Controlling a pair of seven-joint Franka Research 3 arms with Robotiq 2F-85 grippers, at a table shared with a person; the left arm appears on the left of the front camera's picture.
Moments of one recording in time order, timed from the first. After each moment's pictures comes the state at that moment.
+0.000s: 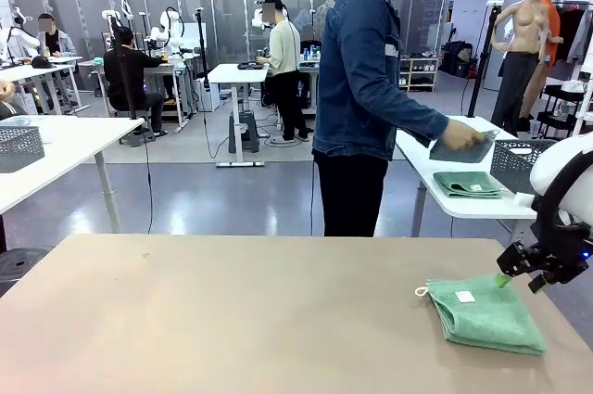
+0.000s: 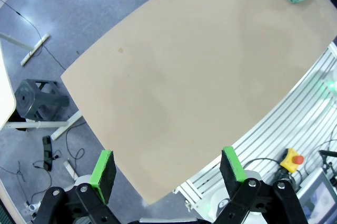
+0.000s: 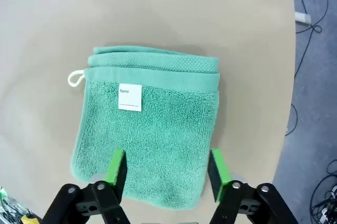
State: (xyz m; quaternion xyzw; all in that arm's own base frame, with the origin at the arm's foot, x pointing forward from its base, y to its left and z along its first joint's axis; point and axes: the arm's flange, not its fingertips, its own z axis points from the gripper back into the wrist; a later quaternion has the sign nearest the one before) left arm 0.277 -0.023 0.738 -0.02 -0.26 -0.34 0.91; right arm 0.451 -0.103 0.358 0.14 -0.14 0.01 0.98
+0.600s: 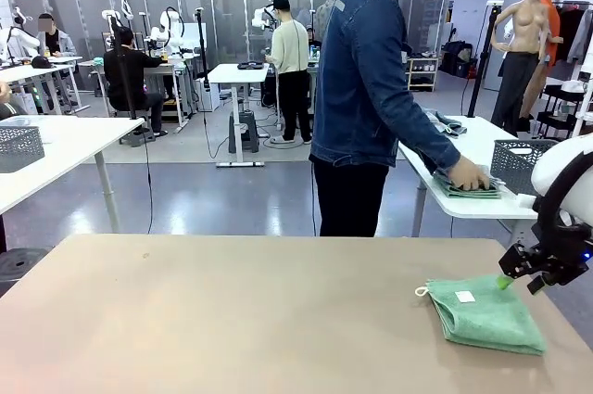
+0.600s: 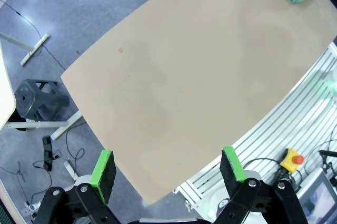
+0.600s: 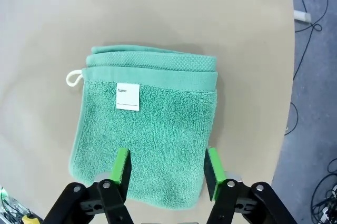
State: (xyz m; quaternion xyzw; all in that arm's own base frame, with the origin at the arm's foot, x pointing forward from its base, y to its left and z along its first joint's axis) left arm 0.278 -0.023 0.738 -0.02 -0.26 -0.34 0.91; right arm 0.450 -0.105 0.356 0.14 -0.14 0.01 0.98
